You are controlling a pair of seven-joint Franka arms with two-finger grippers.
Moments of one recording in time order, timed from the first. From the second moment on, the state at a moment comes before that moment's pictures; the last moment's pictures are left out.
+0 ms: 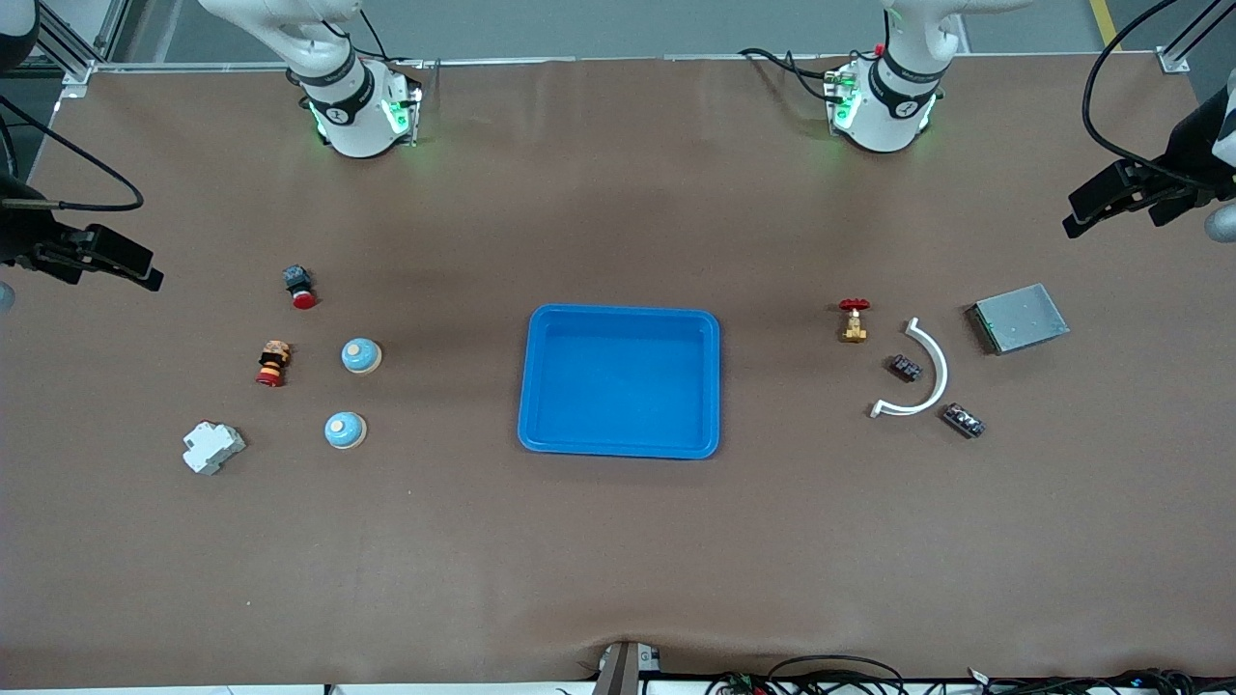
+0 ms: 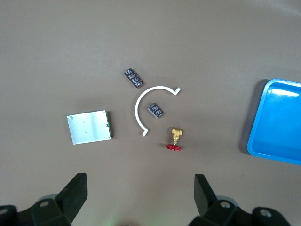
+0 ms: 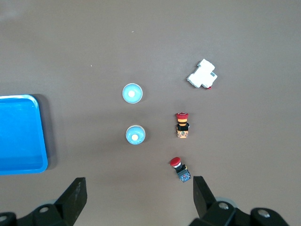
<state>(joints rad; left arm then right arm) 0.00 -0.08 -0.04 -1.61 -0.01 1.53 -0.17 -0.06 0.05 0.03 -1.52 0.03 1.55 0.09</state>
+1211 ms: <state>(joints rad) 0.00 0.01 -0.04 -1.88 -0.01 1.79 -0.32 -0.04 -0.04 0.05 -1.87 0.03 1.79 0.09</state>
